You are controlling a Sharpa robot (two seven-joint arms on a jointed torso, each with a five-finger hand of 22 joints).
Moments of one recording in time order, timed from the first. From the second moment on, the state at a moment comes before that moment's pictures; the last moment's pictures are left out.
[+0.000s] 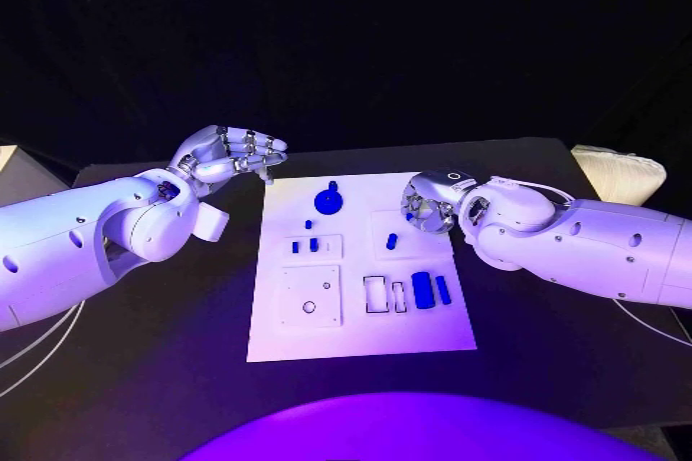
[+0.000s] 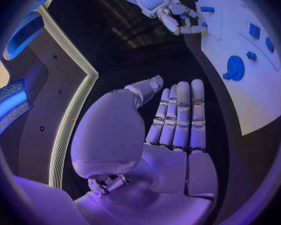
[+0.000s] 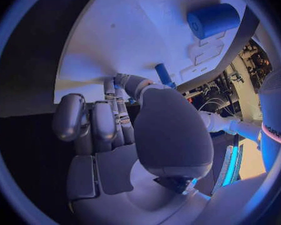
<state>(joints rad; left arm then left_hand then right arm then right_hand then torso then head) 1.19 -0.89 -0.03 1.43 -0.28 -0.12 0.36 1.33 -0.20 0.62 -0.03 0.06 0.93 0.19 0.20 0.26 1.01 0.14 0.32 0.12 0.92 0.07 1.13 0.37 0.17 0.82 0.17 0.90 0.72 1.20 -0.78 -0.17 1.44 -1.64 -0.30 -0.20 1.37 -0.24 0.59 0.05 0.22 1.08 0.14 0.26 0.23 1.26 0.07 0.09 0.09 1.46 -0.01 1.21 1.14 0.10 1.40 0.08 1.15 1.26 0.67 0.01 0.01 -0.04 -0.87</state>
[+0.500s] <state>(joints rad) 1.19 -0.89 -0.03 1.43 -0.28 -0.12 0.36 1.33 -0.20 0.61 -0.03 0.06 0.93 0.19 0.20 0.26 1.01 0.14 0.32 0.12 0.92 0.07 1.12 0.37 0.17 0.82 0.17 0.90 0.72 1.19 -0.75 -0.16 1.42 -1.65 -0.31 -0.23 1.38 -0.22 0.62 0.04 0.22 1.09 0.13 0.26 0.24 1.27 0.07 0.08 0.09 1.47 -0.01 1.22 1.12 0.10 1.40 0.08 1.15 1.26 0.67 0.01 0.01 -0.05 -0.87</state>
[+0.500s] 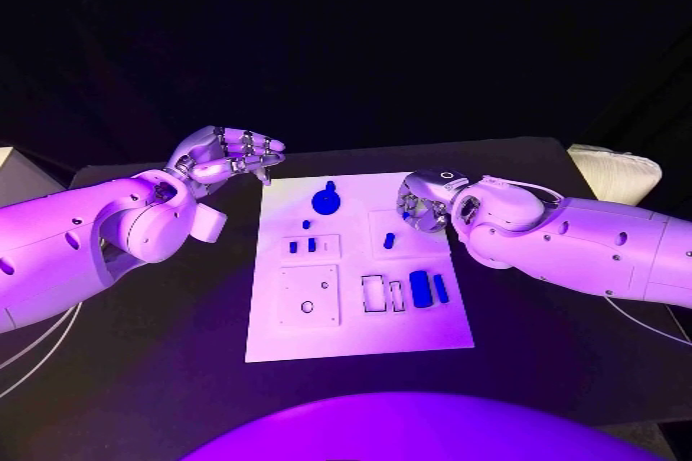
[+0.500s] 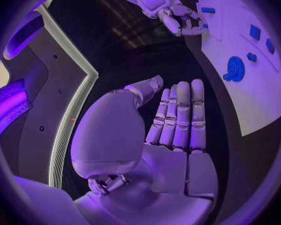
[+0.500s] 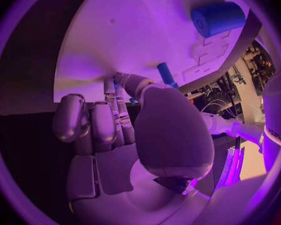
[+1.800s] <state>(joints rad) 1.19 -0.89 -0.03 1.41 -0.28 -0.12 0.35 1.34 -0.20 0.60 -0.04 0.06 0.90 0.21 0.20 0.25 0.98 0.14 0.32 0.11 0.92 0.07 1.12 0.37 0.17 0.84 0.17 0.88 0.71 1.18 -0.83 -0.16 1.54 -1.62 -0.50 -0.25 1.36 -0.19 0.67 0.01 0.23 1.10 0.12 0.30 0.29 1.30 0.06 0.08 0.09 1.46 -0.02 1.26 1.15 0.08 1.42 0.07 1.24 1.31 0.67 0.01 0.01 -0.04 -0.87</state>
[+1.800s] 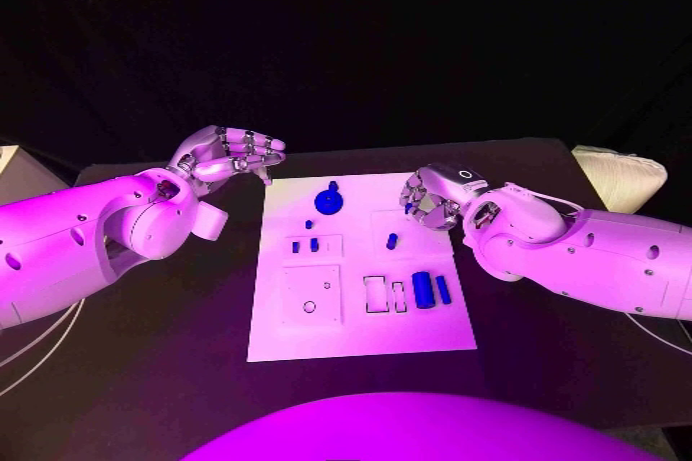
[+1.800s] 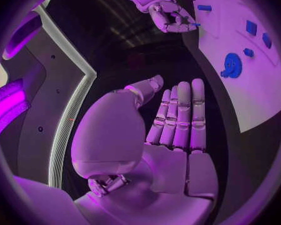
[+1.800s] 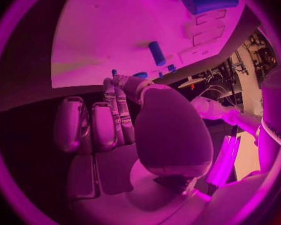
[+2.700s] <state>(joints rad) 1.19 -0.88 -0.03 1.42 -0.28 -0.12 0.35 1.34 -0.20 0.60 -0.04 0.06 0.90 0.21 0.20 0.25 0.98 0.14 0.32 0.11 0.92 0.07 1.12 0.37 0.17 0.83 0.17 0.88 0.71 1.12 -0.75 -0.17 1.71 -1.62 -0.54 -0.21 1.36 -0.19 0.67 0.01 0.22 1.10 0.12 0.30 0.29 1.30 0.06 0.08 0.09 1.47 -0.02 1.26 1.15 0.08 1.42 0.07 1.24 1.31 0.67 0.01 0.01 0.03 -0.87</state>
